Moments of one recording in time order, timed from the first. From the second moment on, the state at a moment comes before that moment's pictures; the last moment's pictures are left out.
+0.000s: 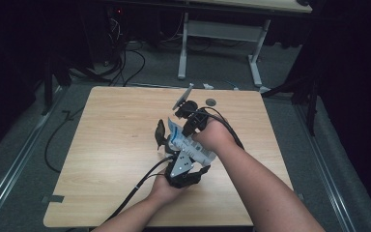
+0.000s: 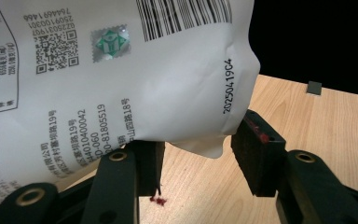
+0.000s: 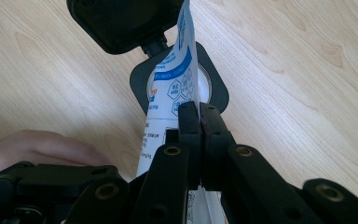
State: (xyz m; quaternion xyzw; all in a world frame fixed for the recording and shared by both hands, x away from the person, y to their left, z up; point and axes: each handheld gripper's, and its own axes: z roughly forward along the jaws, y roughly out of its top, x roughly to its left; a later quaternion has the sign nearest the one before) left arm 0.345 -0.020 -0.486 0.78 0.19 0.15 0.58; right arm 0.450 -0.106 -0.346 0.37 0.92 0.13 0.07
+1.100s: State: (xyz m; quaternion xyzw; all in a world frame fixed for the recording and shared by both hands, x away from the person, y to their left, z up) left arm 0.346 -0.022 -0.484 0.78 0.19 0.15 0.58; right arm 0.452 -0.108 -0.345 0.37 0.92 0.13 0.07
